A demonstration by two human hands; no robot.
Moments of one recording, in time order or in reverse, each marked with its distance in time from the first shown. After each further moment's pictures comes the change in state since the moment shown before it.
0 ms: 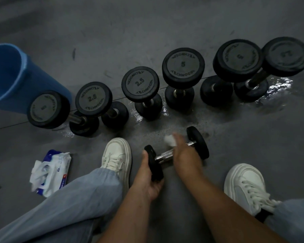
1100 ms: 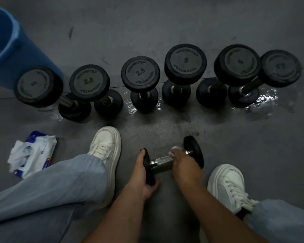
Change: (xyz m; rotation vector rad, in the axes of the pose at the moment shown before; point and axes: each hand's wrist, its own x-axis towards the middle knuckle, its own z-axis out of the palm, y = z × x) left_hand 0.031 -0.038 -0.016 0.060 0.000 -0.137; right_hand -0.032 0.033 -0.007 -0.093 -0.088 0.154
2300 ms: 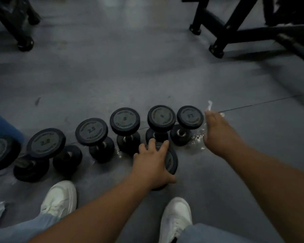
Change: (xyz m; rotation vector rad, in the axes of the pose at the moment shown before) left_hand -0.158 0.022 0.203 1.948 0.112 1.338; right_hand 0.003 0.049 -0.336 -0.424 0.525 -0.234
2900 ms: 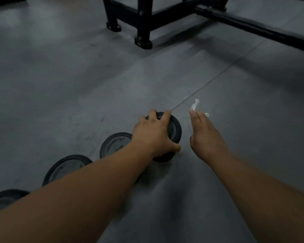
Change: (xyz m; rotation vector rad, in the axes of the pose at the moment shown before) left_hand 0.284 0.204 -0.002 0.199 0.035 0.389; right_hand 0.085 0.220 0.076 0.106 0.188 0.355
